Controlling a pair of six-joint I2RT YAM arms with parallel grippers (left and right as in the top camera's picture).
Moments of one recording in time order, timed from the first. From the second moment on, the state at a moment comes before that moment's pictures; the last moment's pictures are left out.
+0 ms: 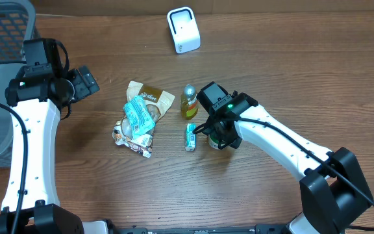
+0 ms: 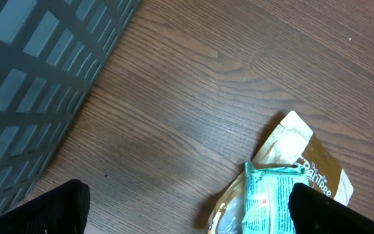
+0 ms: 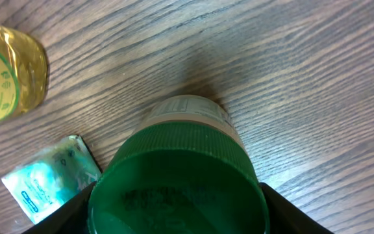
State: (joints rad) left arm 0.17 1.54 1.41 -0.95 -0.07 -0.36; right arm 0.62 1.75 1.23 -0.94 0.09 1.06
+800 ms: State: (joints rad) left arm 0.17 1.54 1.41 -0.95 -0.07 -0.36; right arm 0.62 1.75 1.23 -0.94 0.11 0.81
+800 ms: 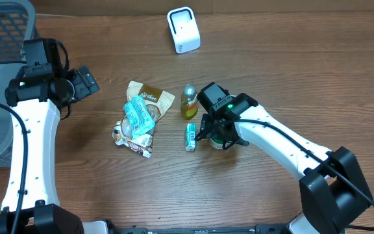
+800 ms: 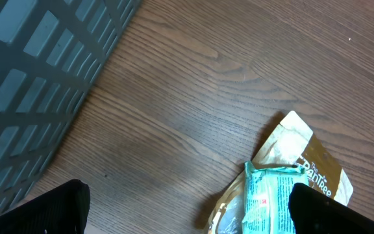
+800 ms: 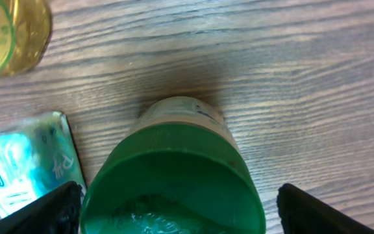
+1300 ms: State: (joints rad) left arm 0.17 1.54 1.41 -0.95 -0.07 -0.36; right arm 0.62 1.75 1.23 -0.90 0.17 0.87
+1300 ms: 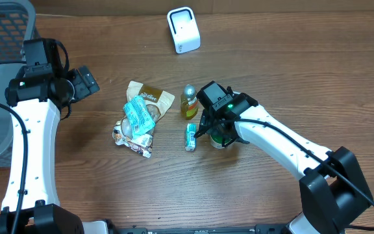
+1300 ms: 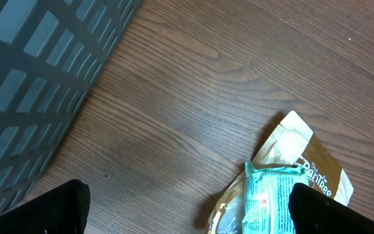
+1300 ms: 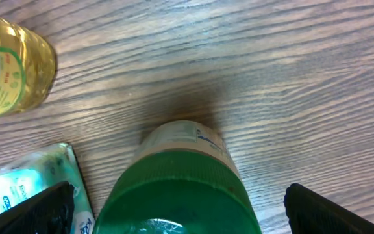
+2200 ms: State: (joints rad) left arm 0.17 1.54 1.41 -0.95 -0.07 -0.36; right arm 0.53 1.79 1.20 -0.89 0.03 0.85
